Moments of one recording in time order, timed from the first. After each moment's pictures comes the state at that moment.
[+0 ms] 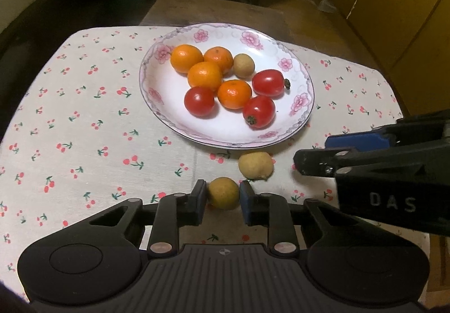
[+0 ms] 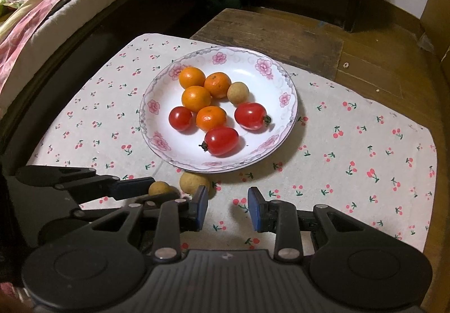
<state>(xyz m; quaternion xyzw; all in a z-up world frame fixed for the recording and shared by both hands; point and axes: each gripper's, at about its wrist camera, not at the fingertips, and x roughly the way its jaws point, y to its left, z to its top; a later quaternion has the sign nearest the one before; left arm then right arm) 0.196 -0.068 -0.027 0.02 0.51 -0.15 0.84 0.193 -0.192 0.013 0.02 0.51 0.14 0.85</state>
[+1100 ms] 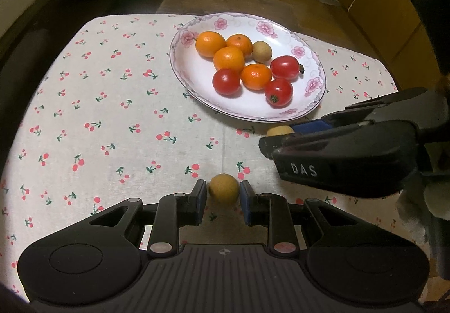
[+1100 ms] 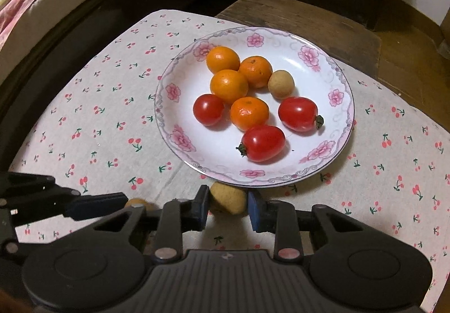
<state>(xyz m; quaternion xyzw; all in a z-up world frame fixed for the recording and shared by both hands) 0.184 -0.036 -0.019 0.02 0.53 -0.15 0.83 0.212 -0.146 -0.018 -0.01 0.53 0.16 0.84</state>
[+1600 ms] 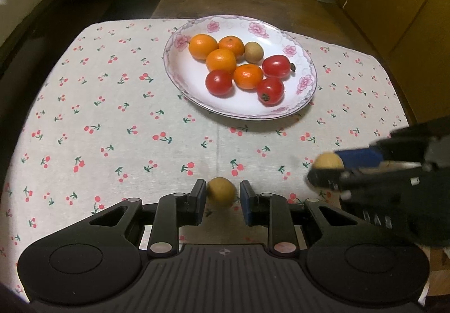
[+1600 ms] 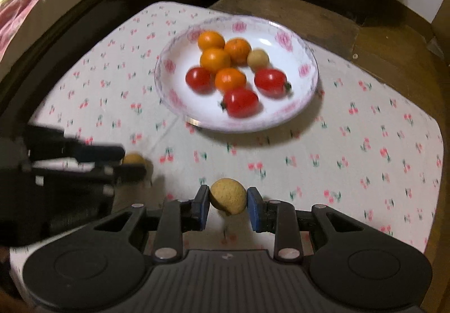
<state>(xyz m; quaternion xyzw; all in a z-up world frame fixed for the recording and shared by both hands) 0.177 -0.042 -0.014 0.04 0.53 -0.16 0.83 0.162 -0.172 -0.002 -0.02 0.54 0.15 0.83</state>
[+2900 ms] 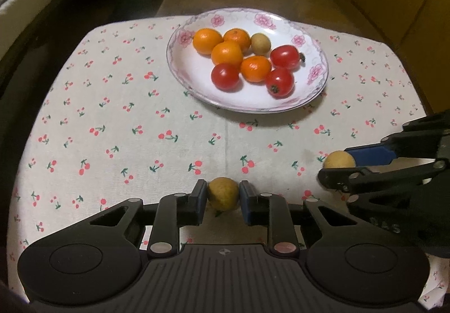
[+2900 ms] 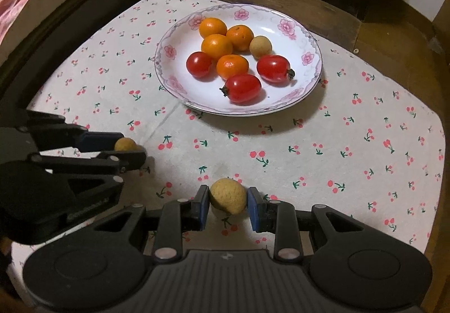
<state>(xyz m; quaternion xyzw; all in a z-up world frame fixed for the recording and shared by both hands) 0.178 -0.049 -0.023 0.07 0.52 -0.14 0.84 0.165 -0.167 -0.009 -0.03 0.54 0.15 0.83</state>
